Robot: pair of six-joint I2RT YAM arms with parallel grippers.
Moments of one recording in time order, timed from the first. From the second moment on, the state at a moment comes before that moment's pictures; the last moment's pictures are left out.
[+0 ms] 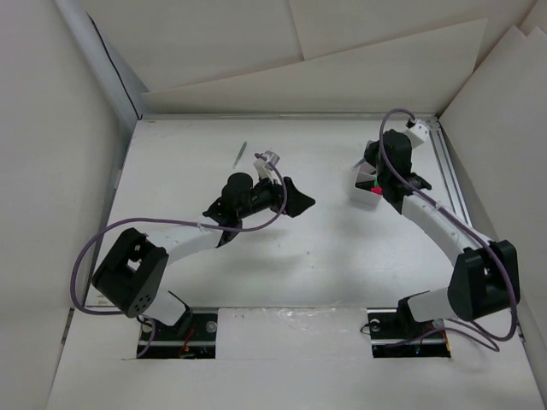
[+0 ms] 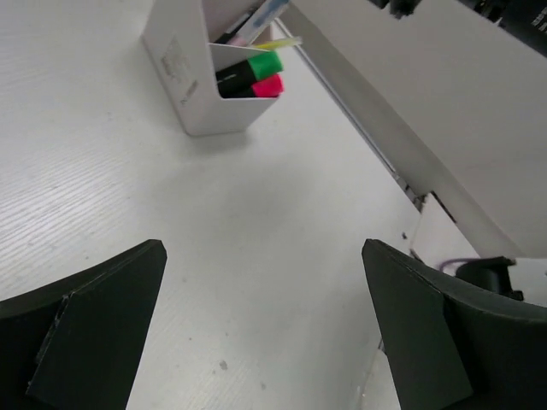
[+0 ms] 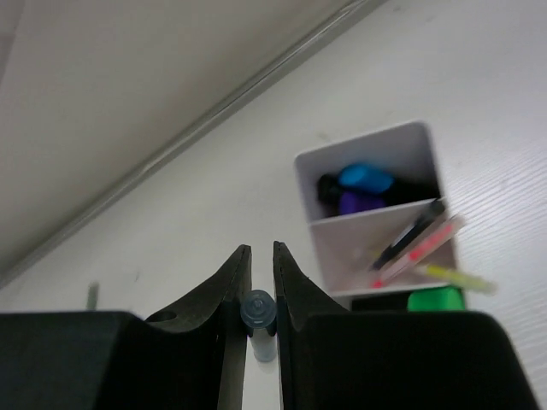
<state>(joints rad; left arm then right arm) -0.66 1.46 0.74 0.59 0.42 -0.60 0.29 1.36 1.00 0.05 0.40 0.68</state>
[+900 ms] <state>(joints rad) -0.52 1.48 0.78 0.30 -0.06 -0.52 0.22 1.65 1.18 0.05 0.78 0.66</state>
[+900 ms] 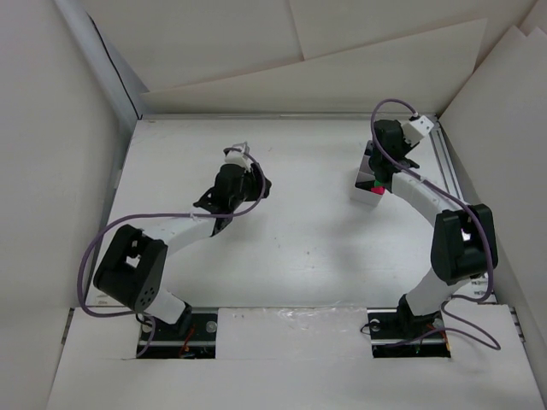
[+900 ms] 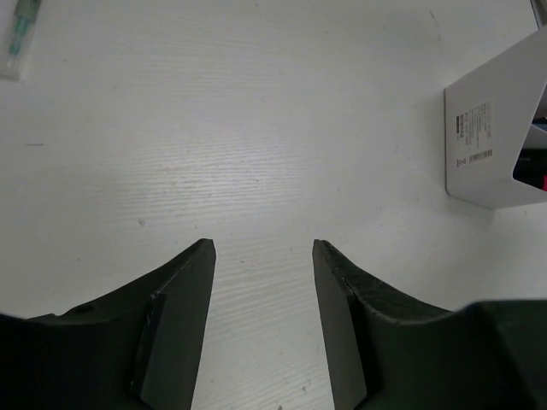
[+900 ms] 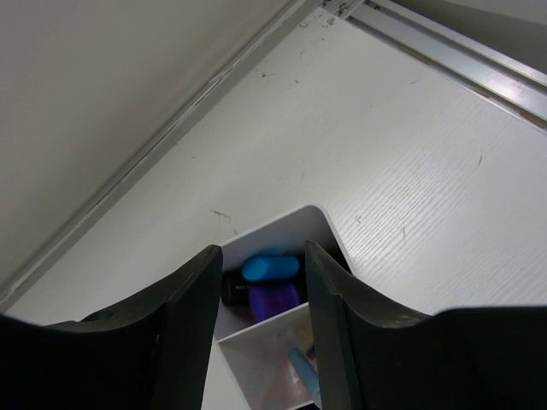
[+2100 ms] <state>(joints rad) -0.29 2.14 1.64 -0.24 -0.17 -0.35 0.34 0.92 0.76 -0.04 0.12 0.76</state>
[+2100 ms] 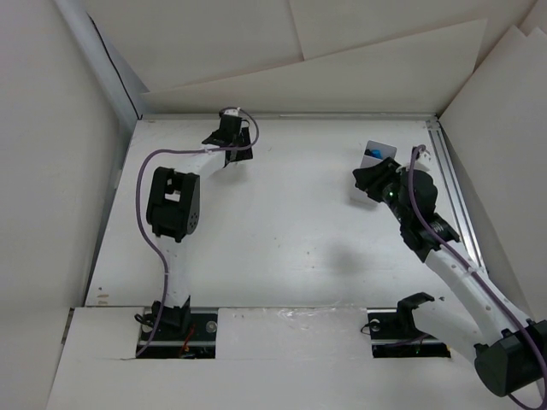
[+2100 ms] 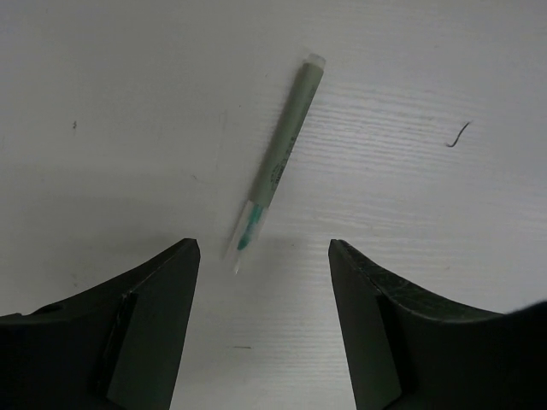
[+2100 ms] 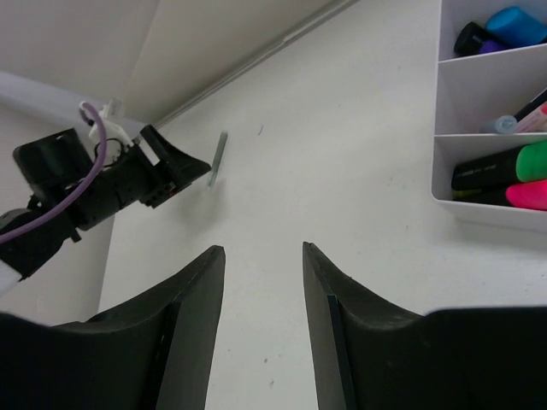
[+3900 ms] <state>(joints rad) -0.54 1.56 0.86 0.20 0.28 -0.53 0.39 1.17 0.85 -0.04 -0.16 0.64</state>
